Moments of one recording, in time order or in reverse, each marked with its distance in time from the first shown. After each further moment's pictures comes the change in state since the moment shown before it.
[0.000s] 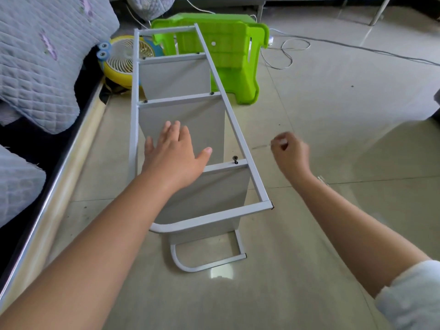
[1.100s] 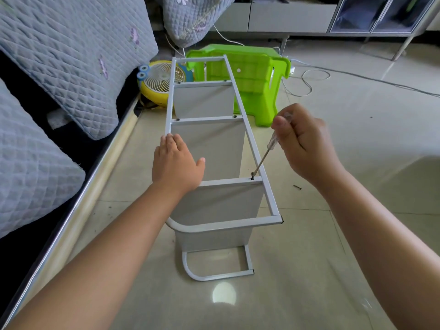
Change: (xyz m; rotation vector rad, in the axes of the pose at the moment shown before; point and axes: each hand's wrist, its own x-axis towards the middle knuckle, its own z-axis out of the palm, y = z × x) left_hand 0.000 -0.028 -0.002 -0.063 0.164 -0.170; right_hand -0.038 -0.117 -0.051 0.156 -0.071 -0.828
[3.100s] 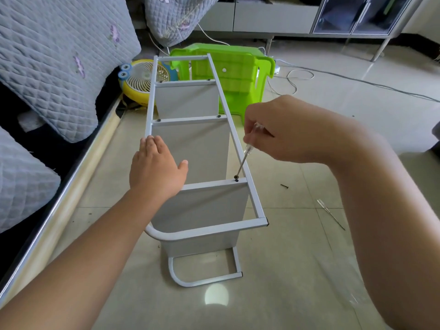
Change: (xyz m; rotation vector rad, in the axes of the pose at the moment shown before) left_hand -0.003 0.002 0.001 -0.011 0.007 -0.039; right_hand 0.037 -0.066 -0.037 -0.545 -0.785 0.128
